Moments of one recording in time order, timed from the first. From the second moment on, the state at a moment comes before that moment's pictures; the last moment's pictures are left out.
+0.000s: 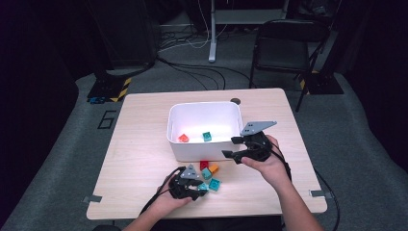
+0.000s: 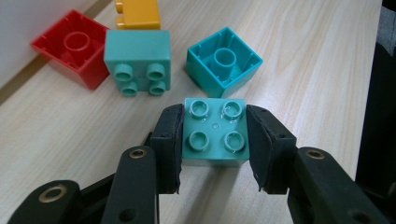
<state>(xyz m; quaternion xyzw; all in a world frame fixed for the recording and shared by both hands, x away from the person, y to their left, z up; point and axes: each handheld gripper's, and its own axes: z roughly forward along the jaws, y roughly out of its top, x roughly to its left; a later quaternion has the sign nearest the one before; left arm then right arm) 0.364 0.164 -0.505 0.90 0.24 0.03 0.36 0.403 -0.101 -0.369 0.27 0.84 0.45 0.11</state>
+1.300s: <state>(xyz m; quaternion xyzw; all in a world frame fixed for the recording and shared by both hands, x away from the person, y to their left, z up) 0.417 0.198 -0.366 0.88 0.25 0.06 0.41 0.403 -0.103 -0.368 0.27 0.84 0.45 0.11</state>
